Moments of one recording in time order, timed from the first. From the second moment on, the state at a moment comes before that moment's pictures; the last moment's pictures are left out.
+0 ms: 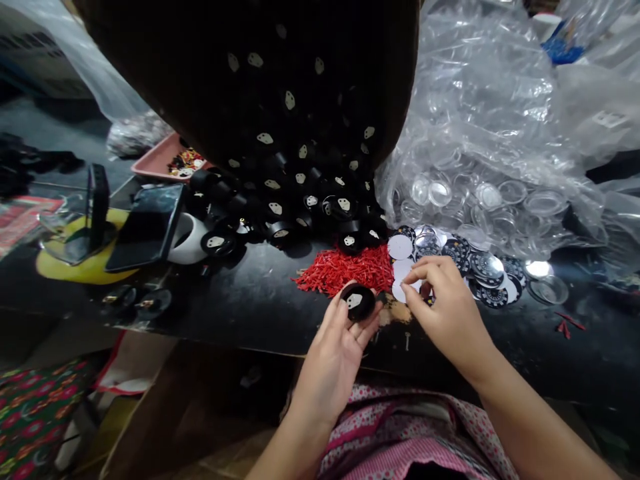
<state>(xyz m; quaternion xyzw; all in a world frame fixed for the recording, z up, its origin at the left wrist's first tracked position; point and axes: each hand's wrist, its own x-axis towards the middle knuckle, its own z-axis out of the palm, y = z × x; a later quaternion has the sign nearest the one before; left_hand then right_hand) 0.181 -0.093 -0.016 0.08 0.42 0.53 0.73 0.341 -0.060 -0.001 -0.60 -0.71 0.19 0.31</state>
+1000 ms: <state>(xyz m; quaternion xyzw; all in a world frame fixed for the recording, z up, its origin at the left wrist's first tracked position) 0.192 -0.107 -0.028 0.20 0.44 0.49 0.73 0.341 -0.067 0.003 -0.62 -0.59 0.45 0.27</state>
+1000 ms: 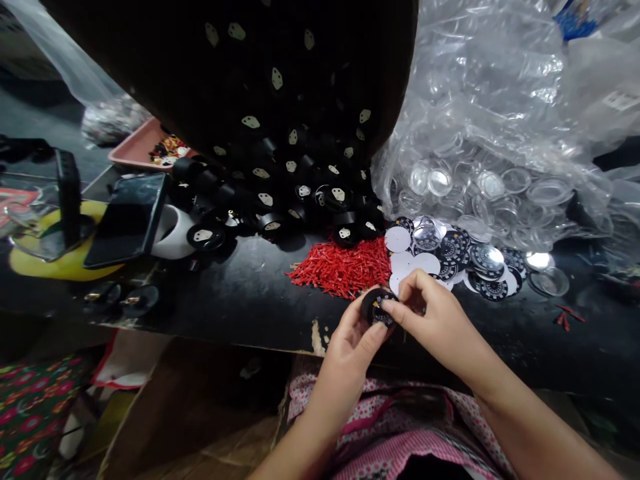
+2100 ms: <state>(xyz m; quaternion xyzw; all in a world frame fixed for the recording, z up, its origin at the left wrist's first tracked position) 0.190 -0.088 -0.028 0.13 0.43 0.60 0.67 0.336 -0.050 -0.012 -0.54 -0.80 0.16 0.20</state>
